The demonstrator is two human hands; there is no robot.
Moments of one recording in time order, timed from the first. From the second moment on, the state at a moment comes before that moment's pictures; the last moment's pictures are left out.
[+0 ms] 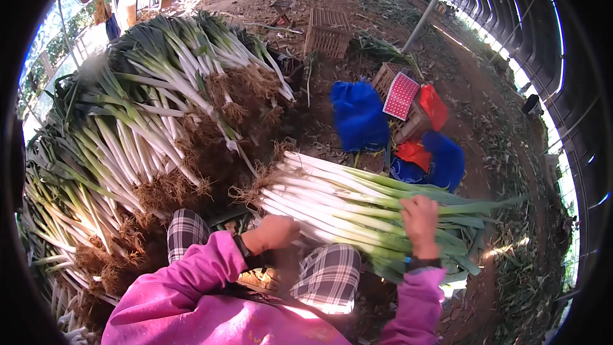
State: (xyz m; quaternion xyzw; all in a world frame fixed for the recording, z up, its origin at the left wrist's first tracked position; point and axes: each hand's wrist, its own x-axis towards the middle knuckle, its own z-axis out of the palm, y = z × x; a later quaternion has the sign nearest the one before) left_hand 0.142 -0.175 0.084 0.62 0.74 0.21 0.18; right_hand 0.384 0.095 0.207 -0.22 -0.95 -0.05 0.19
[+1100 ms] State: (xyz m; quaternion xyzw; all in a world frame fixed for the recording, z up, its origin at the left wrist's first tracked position) left_hand 0.133 -0.052 0.060 0.62 0.72 0.32 0.02; right_hand 0.362 0.088 0.141 -0.27 -0.95 -0.02 0.15
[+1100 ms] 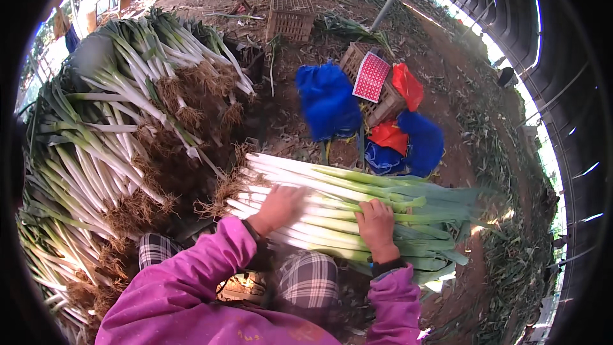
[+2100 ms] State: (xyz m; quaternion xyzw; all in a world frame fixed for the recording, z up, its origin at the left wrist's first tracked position) left_hand 0.176 -0.082 0.109 0.67 0.58 0.46 0.05; right_hand 0.351 0.041 0.212 -0.31 -0.92 0.22 -0.07
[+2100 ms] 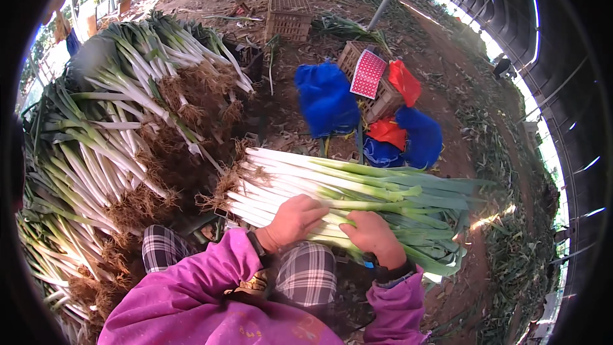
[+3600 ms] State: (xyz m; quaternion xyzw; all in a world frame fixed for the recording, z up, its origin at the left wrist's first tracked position) left_hand 0.128 -0.120 0.123 0.59 0.61 0.50 0.13; right_hand 0.333 0.002 0.247 -0.34 -0.93 0.09 -0.07
